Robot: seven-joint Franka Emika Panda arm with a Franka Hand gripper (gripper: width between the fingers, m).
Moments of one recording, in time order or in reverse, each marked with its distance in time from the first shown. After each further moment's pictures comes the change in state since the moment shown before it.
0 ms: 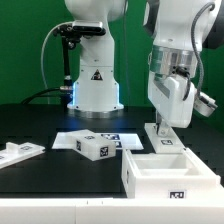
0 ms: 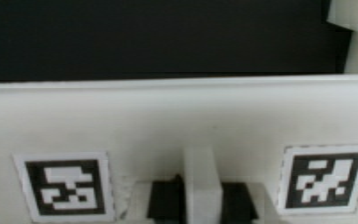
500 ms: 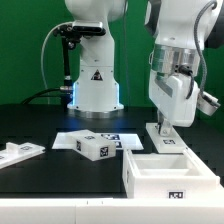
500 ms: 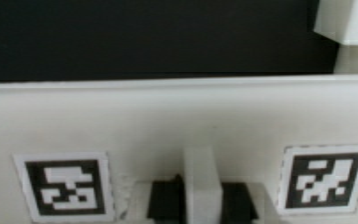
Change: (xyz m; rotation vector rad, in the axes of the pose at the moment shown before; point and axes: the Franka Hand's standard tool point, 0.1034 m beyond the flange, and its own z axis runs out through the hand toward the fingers) arm 0.001 -0.006 -0.003 0.010 -0.002 -0.006
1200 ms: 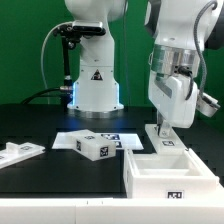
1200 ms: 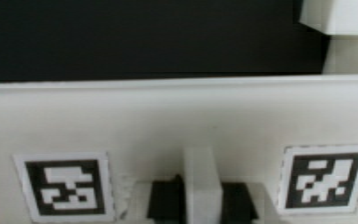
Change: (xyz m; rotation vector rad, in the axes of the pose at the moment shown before) arm 0.001 -0.007 0.002 0.006 0.012 0.001
